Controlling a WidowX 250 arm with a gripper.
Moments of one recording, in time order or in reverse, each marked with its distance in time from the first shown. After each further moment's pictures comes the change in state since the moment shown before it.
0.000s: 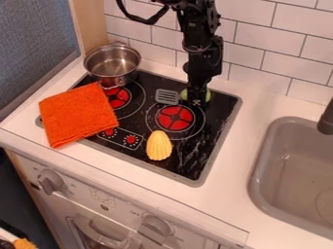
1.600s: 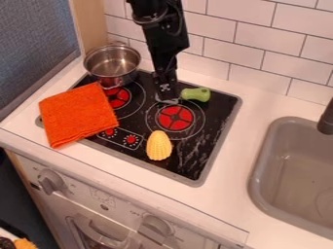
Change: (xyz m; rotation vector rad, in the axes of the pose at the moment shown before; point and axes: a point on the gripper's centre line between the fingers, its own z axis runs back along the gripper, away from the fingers) arm -0.035 -0.042 0.085 0.030 -0.116 0.109
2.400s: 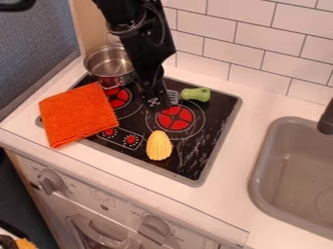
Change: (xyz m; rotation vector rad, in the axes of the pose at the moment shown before) arm -0.011 -0.045 0.037 0.073 -0.052 0.116
